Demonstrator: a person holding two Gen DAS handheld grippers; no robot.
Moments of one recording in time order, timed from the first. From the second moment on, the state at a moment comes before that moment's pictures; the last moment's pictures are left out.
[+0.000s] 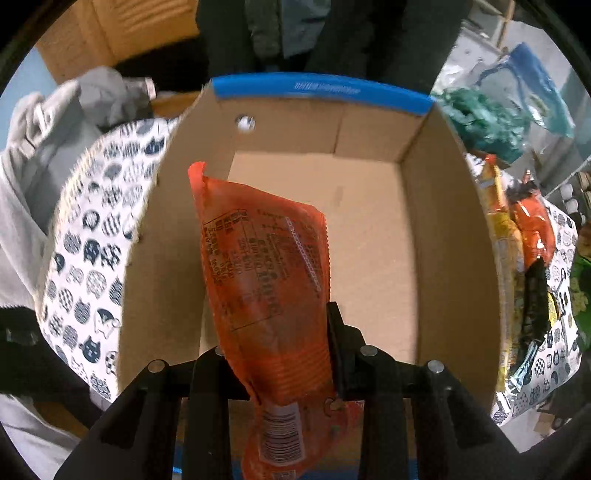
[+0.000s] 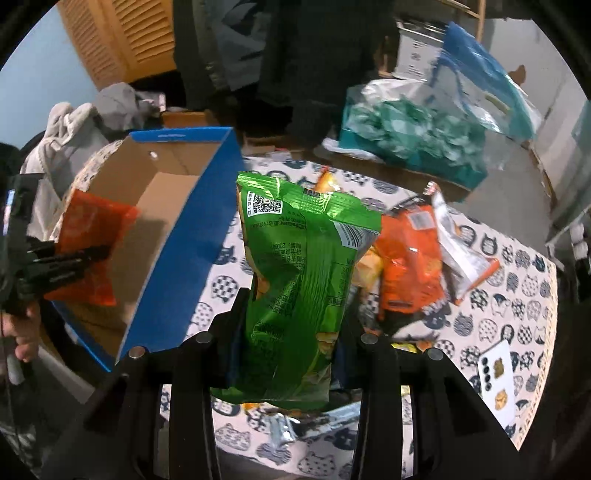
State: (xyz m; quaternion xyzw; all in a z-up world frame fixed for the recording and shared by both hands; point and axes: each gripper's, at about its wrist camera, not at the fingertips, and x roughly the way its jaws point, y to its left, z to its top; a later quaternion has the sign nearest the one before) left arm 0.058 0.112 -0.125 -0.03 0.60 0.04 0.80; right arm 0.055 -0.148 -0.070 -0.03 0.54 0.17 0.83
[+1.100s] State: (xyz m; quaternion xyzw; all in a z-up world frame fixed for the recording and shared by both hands) left arm 0.024 0.157 -0.072 -0.09 0.54 0.05 0.83; right arm 0.087 0.020 -0.069 -0.07 0.55 0.31 0.77
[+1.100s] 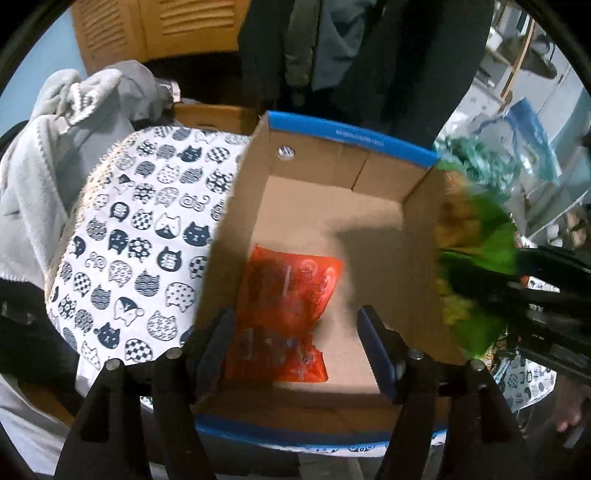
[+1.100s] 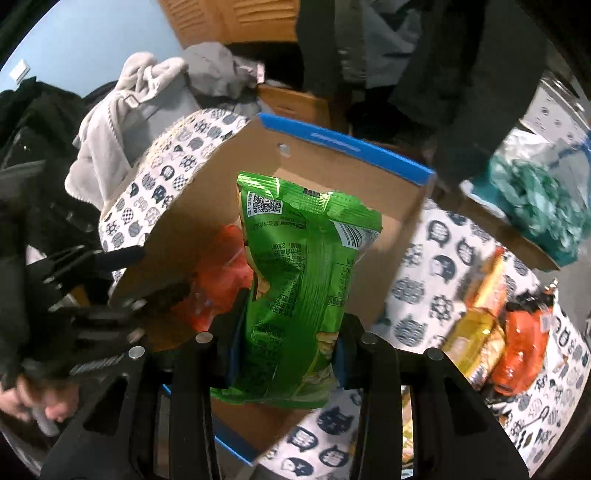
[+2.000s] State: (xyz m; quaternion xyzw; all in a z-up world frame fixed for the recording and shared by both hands) left arm 0.003 0.192 -0.083 -0.12 0.55 0.08 0.83; right arm 0.094 0.061 -0.153 -0.11 0.65 0.30 0.69
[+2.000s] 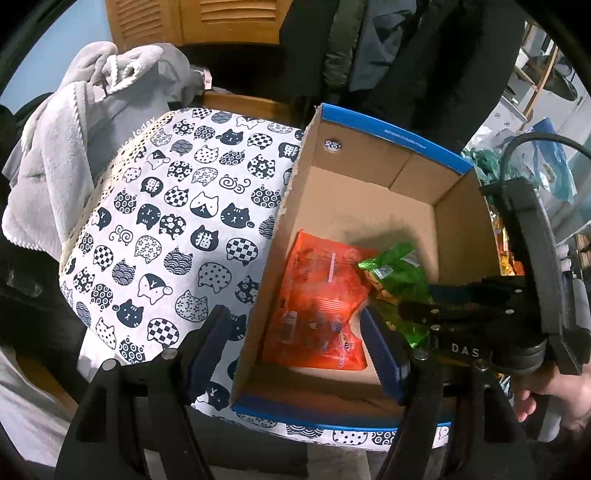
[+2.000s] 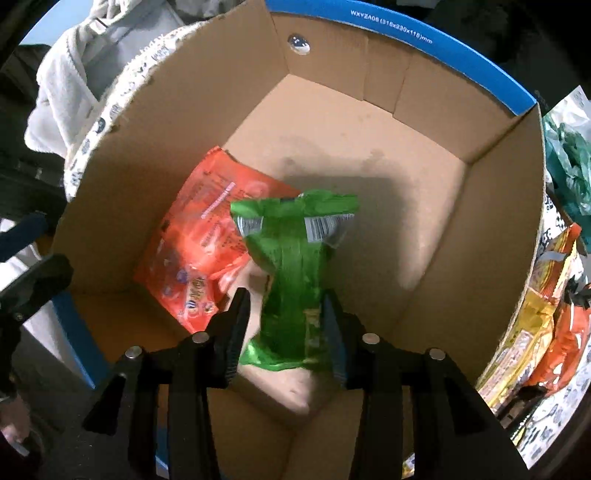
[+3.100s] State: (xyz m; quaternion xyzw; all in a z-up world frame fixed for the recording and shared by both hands) left arm 0.033 0.057 -0.059 -0.06 0.54 -0.01 0.84; right arm 0.059 -0.162 -0.058 -0.01 0.56 0.17 0.81
